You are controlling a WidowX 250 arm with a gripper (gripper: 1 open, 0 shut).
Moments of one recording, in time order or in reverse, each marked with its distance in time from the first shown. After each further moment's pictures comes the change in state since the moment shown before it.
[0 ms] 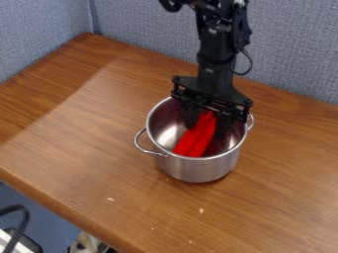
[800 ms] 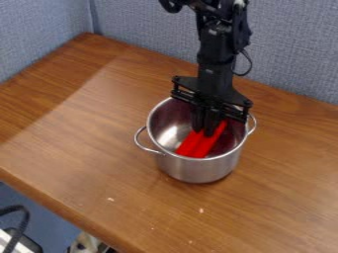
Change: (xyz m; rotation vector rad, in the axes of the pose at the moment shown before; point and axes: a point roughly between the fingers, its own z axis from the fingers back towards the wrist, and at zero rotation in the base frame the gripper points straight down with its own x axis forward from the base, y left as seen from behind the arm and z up) arm -0.001 0.001 0.001 0.005 0.006 -0.018
